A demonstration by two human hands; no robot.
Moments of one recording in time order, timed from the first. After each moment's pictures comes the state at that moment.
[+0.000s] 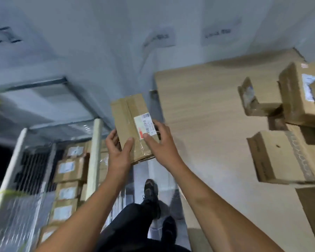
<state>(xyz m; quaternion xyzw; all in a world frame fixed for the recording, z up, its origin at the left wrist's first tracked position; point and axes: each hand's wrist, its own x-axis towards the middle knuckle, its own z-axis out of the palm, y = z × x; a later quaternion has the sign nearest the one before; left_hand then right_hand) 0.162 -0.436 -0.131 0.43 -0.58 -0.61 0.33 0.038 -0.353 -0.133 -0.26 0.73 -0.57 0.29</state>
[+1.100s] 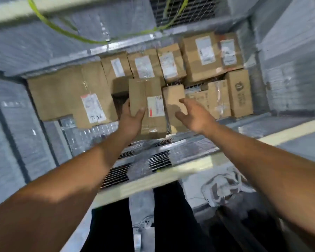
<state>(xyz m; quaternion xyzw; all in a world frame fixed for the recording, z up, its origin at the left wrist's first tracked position) 0.586 -0.534 -0.523 0.77 -0.06 -0.50 0.39 0.415 -0.684 -0.483 -0.76 0.48 0.23 0.39</state>
